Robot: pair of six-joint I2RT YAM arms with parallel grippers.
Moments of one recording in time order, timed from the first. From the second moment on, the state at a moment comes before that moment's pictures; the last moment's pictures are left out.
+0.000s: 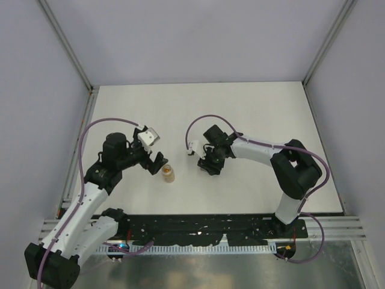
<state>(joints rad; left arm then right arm) -0.34 0.82 0.71 -0.33 0.47 0.29 0.71 1.75 1.08 -0.52 -0.27 -0.58</state>
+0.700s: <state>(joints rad) -0.34 0.93 0.68 -0.41 0.47 0.33 0.68 1.77 1.10 -0.54 -0.26 -0.58</state>
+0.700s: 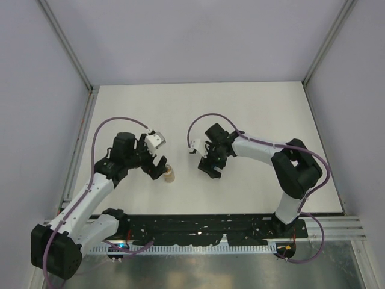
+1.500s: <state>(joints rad) -0.51 1.31 0.77 -0.47 0.32 0.31 0.68 1.50 1.14 -0.64 -0.26 -0.52</state>
